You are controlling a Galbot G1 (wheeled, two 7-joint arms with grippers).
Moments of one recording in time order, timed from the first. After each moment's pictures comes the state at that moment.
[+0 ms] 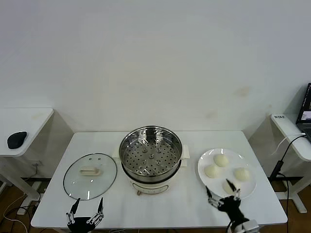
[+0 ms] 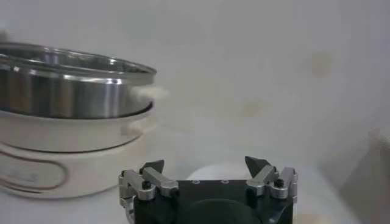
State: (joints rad) left arm 1.89 -1.32 -0.59 -2.08 -0.20 -0.14 -0.10; right arm -1.59 1.18 0.71 1.99 -0.18 0.04 -0.14
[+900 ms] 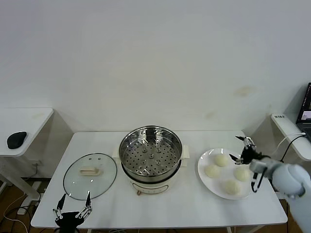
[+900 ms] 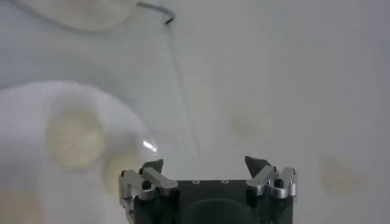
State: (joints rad) left arm 1.87 -1.35 -0.67 -2.06 -0.17 -0.15 -0.16; right arm -0.70 0.57 0.07 1.58 -0.31 -0.15 -0.72
